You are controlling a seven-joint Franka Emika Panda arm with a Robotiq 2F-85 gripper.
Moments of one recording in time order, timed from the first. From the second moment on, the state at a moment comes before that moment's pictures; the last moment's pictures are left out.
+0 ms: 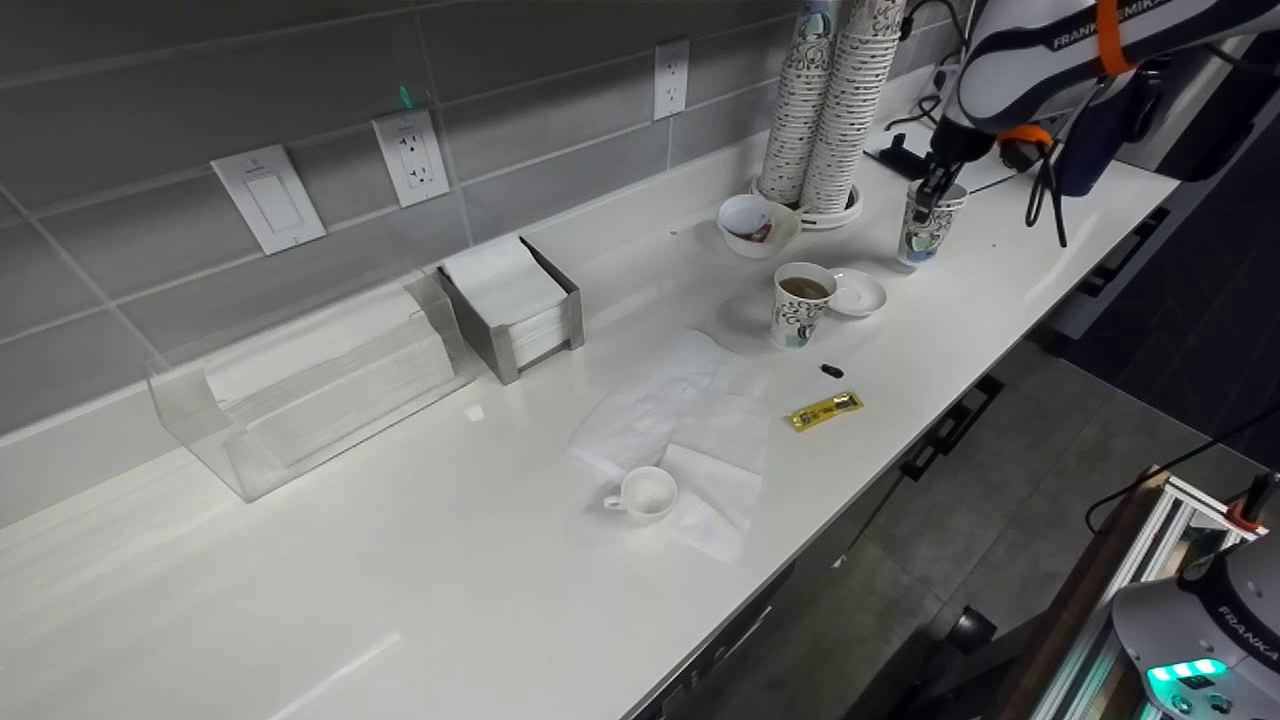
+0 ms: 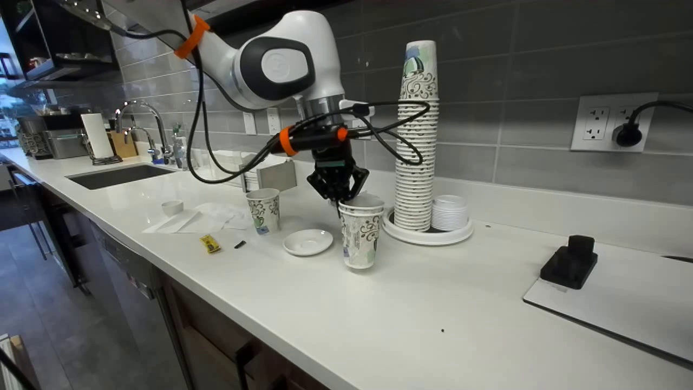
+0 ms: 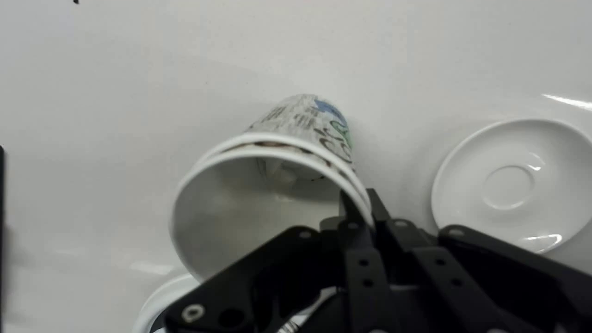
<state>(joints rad) -0.22 0.17 -0.19 -2.06 -0.10 2.36 -0.49</state>
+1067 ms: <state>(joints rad) -0.09 -0.31 -0.18 -2.48 0.24 2.39 -0.84</state>
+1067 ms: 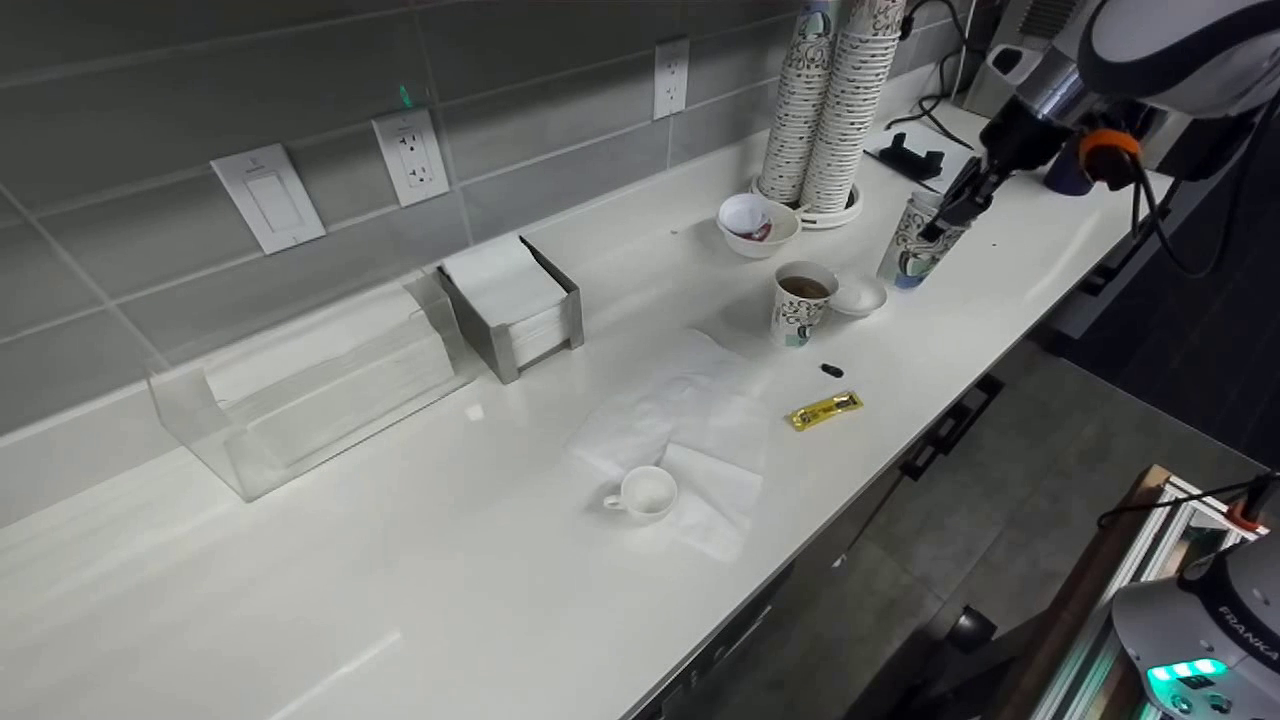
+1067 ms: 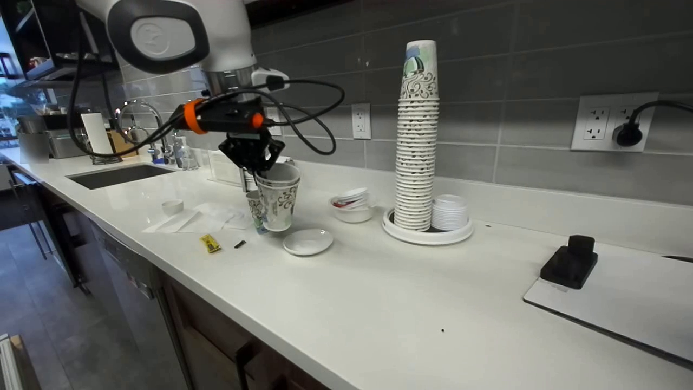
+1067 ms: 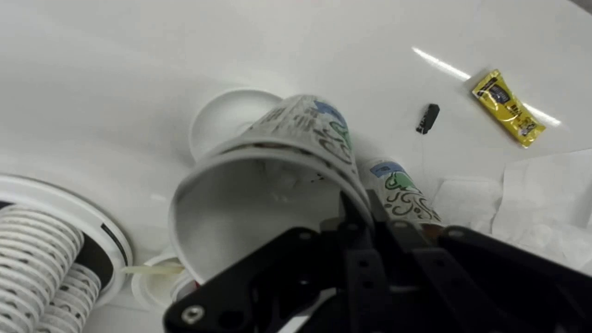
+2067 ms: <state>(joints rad) -0.01 -0.24 -0.09 -2.57 -0.05 2.65 -0.70</state>
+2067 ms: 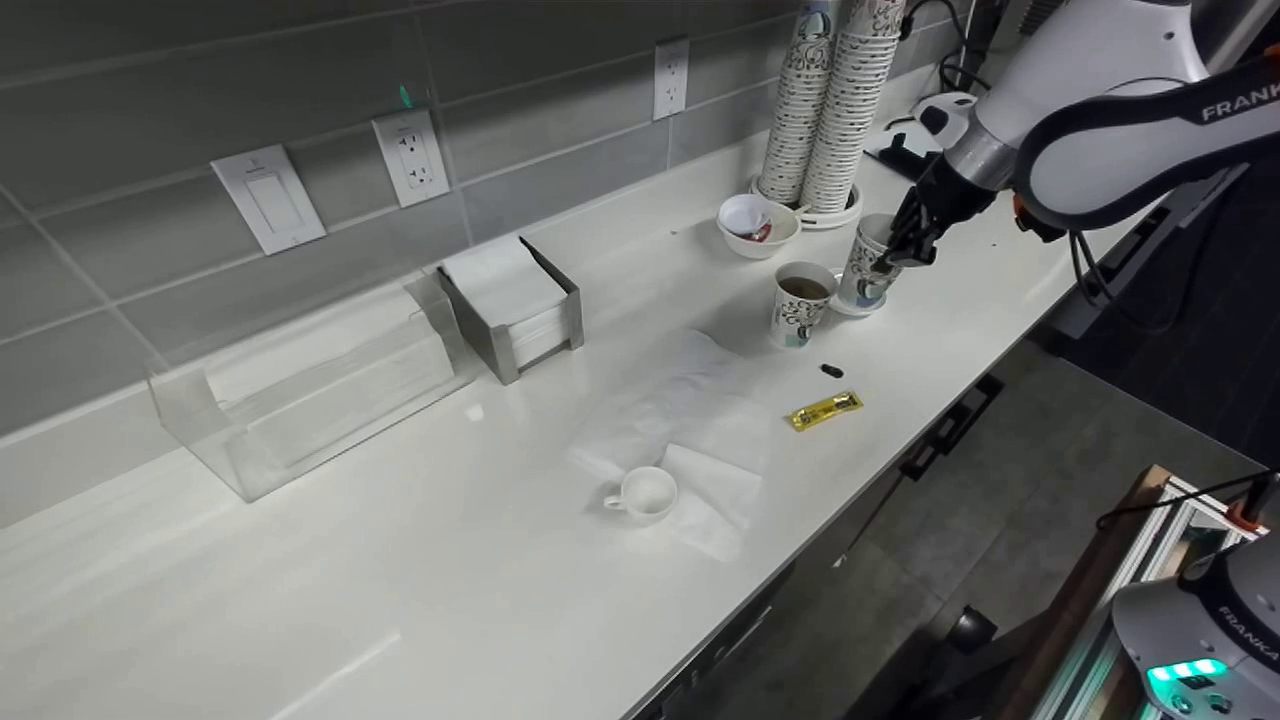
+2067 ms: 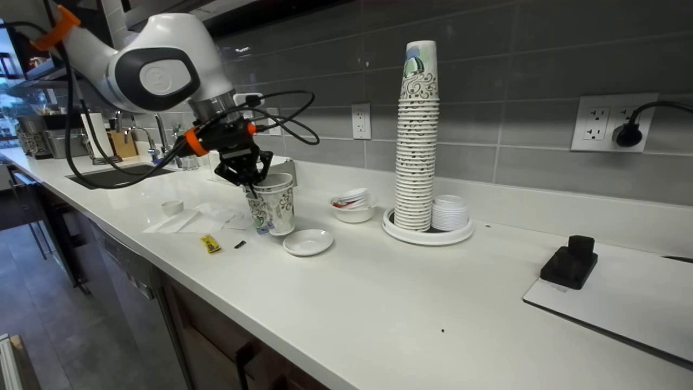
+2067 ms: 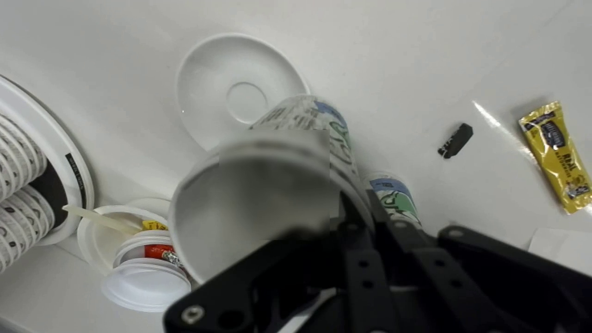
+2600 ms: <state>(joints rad) -0.01 -0.11 -0.09 -2.43 -0.11 2.60 -0.64</state>
